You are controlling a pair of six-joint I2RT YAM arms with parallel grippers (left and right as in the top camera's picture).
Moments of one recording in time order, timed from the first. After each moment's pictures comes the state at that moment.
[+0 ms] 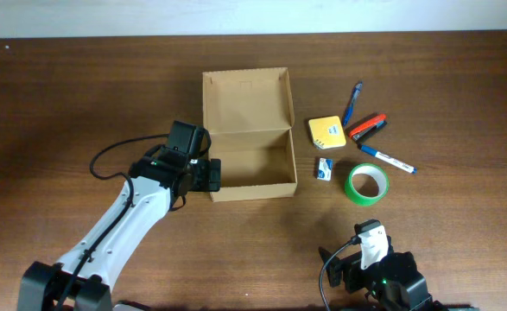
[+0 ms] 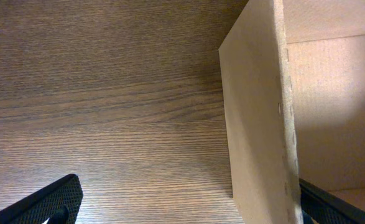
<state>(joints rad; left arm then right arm) -0.33 1.50 0.95 -0.62 -0.13 -0.25 0.50 0.01 0.19 -0.81 -0.02 0.21</state>
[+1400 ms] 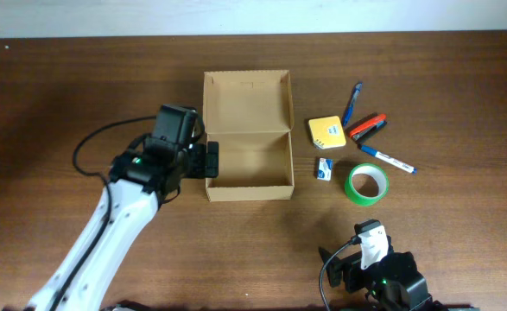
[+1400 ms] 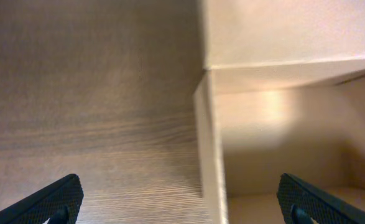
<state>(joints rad) -0.33 1.37 1.11 -0.75 -0.11 -0.24 0.50 0.01 0.19 -0.81 -0.02 0.21</state>
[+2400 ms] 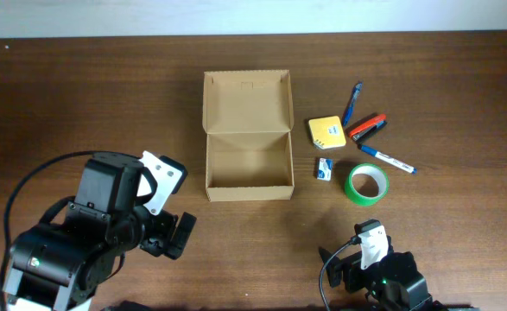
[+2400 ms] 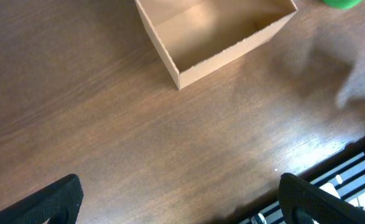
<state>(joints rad) -0.33 1.00 1.36 -1.41 0.08 0.14 0.50 0.01 0.19 -0.81 -0.02 0.21</state>
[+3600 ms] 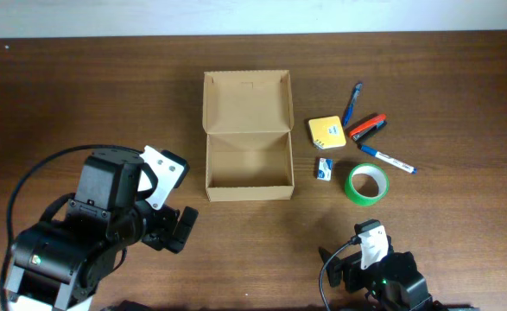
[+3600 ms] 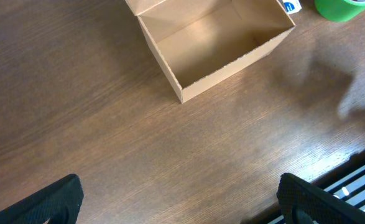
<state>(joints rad) -0.33 1.00 1.36 -1.36 0.08 0.16 0.50 0.01 0.19 -0.81 -0.02 0.21</state>
